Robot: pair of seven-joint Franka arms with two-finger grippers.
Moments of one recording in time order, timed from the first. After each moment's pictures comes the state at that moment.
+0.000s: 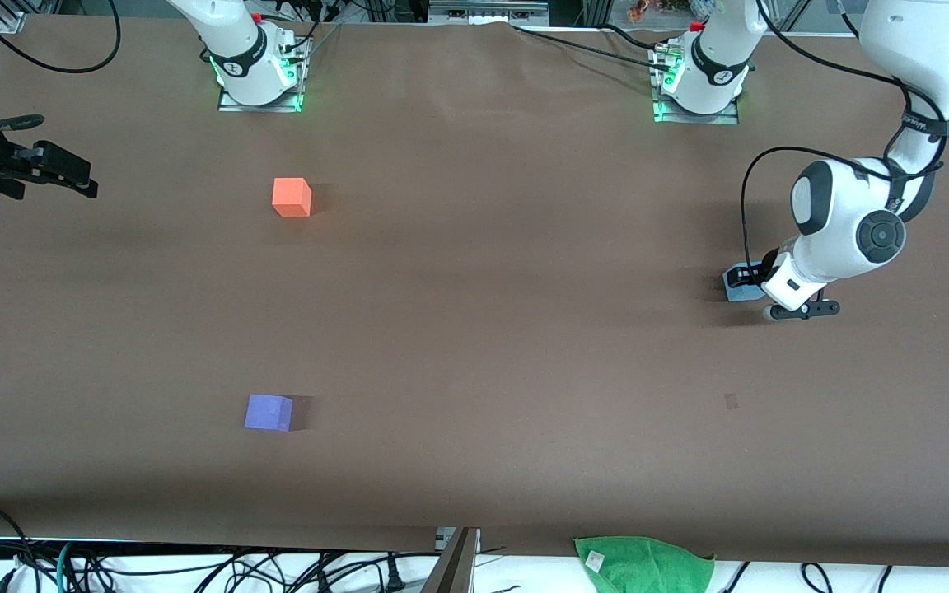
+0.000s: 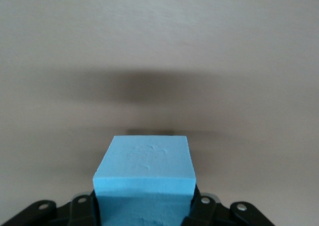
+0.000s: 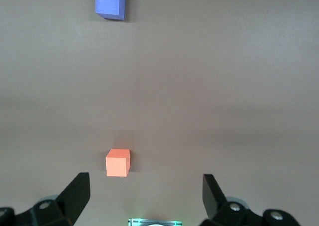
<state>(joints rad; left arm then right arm) 0.15 0.32 -0.12 -2.16 0.00 2.22 -0.06 0.02 0.06 -0.01 -1.50 0.01 1.46 -0.02</state>
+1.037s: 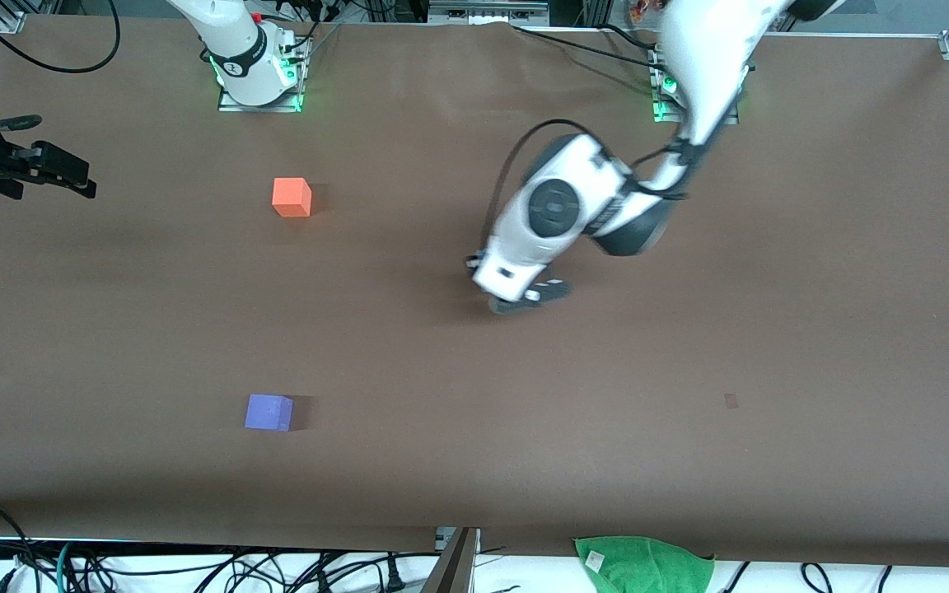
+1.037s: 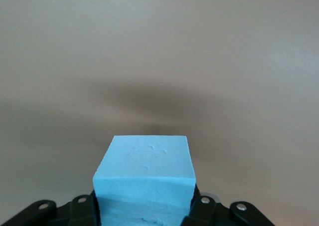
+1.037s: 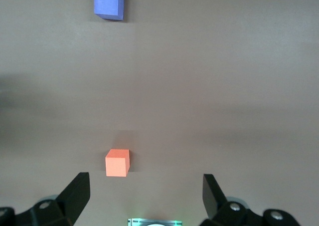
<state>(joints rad) -0.49 0.73 -0.33 -1.41 -0.06 2.14 -1.00 0.02 0.06 -0.01 -1.50 0.01 1.46 -0.02</state>
